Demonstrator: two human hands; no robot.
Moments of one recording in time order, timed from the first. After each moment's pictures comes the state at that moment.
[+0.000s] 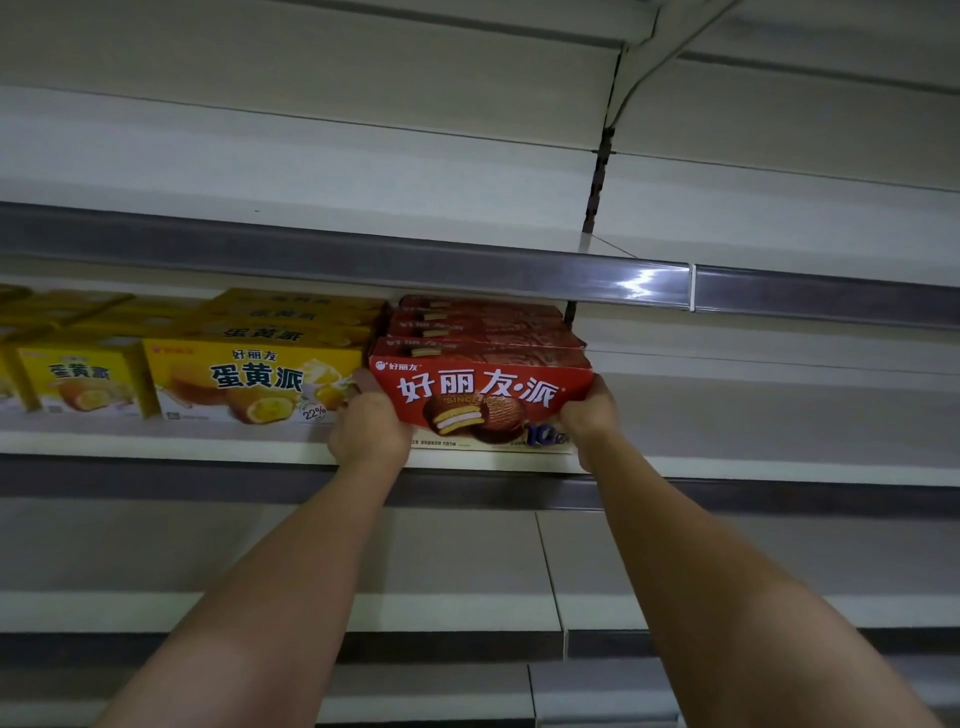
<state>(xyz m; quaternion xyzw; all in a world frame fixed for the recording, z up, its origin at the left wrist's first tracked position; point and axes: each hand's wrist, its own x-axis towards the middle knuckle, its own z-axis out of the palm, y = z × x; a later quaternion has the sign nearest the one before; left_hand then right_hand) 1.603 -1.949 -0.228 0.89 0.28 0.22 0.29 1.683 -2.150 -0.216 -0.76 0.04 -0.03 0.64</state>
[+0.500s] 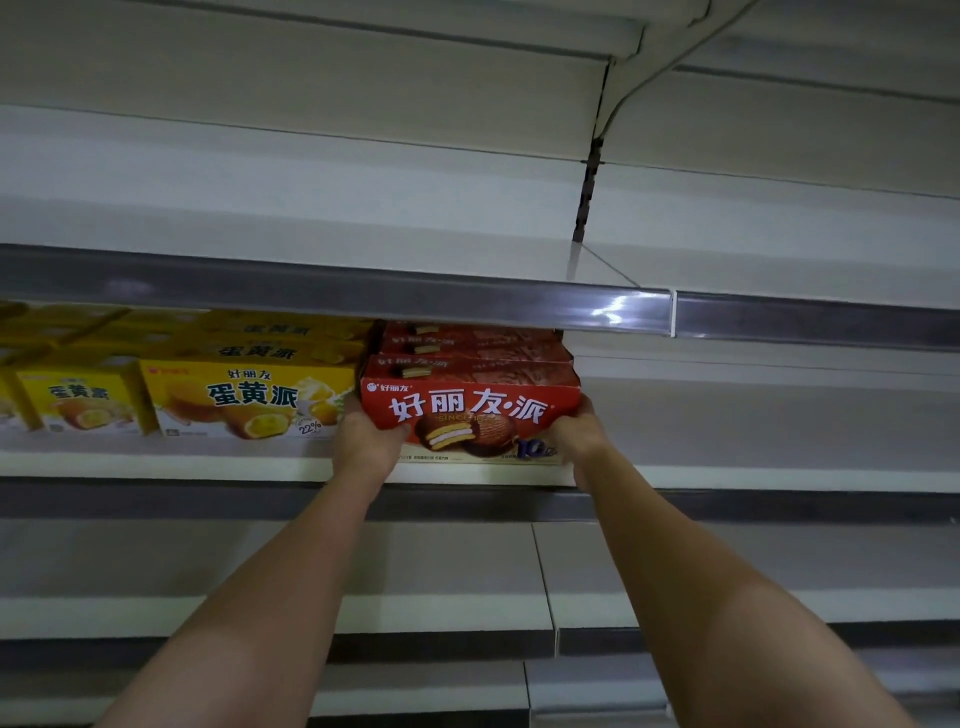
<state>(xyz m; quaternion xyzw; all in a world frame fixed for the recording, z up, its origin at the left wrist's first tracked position) 1.606 -1.947 -0.224 0.78 0.28 0.21 0.53 1.672 -2.156 -0.210 -0.76 0.02 0.04 0.65</state>
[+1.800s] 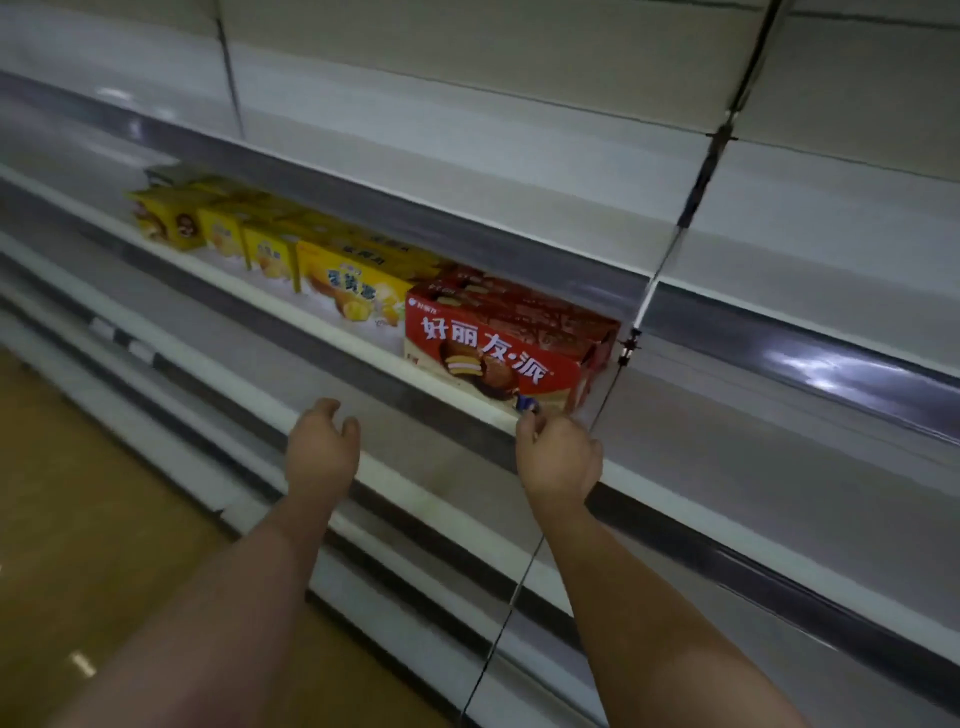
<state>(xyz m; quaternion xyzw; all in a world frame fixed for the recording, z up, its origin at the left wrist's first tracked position) 1.483 -2.045 -0.258 0.75 0.49 0.30 0.33 1.637 -2.213 -0.228 -0.93 -0.24 -0.11 0.25</state>
